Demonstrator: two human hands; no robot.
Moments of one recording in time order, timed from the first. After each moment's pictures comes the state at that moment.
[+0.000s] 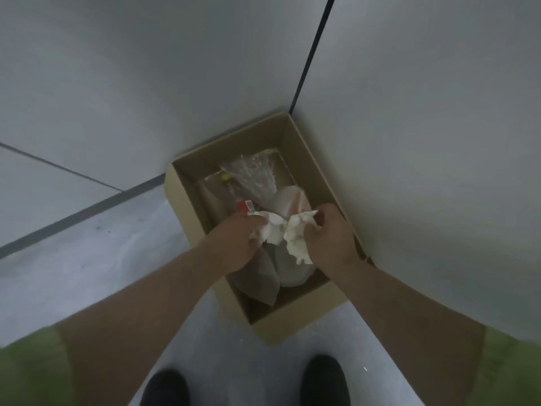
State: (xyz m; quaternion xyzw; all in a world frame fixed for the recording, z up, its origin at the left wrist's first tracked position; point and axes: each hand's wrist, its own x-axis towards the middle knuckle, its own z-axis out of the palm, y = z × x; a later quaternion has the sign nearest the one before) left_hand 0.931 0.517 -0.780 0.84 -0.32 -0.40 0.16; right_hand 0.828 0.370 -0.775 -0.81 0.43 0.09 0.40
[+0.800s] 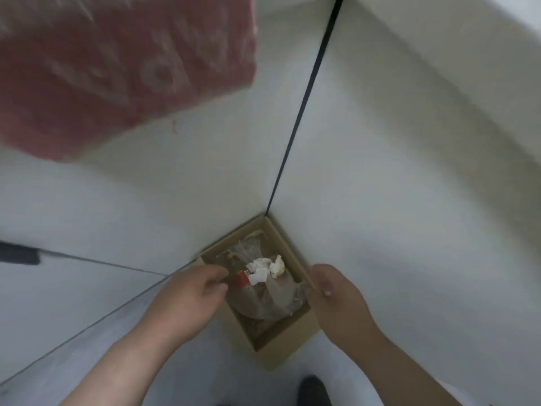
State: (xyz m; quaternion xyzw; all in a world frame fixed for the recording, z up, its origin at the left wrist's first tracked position) left_hand 0.980 0.565 -0.452 0.87 -0.23 -0.36 0.25; right_hand 0.818 0.385 -0.466 -0.77 0.42 0.07 0.47
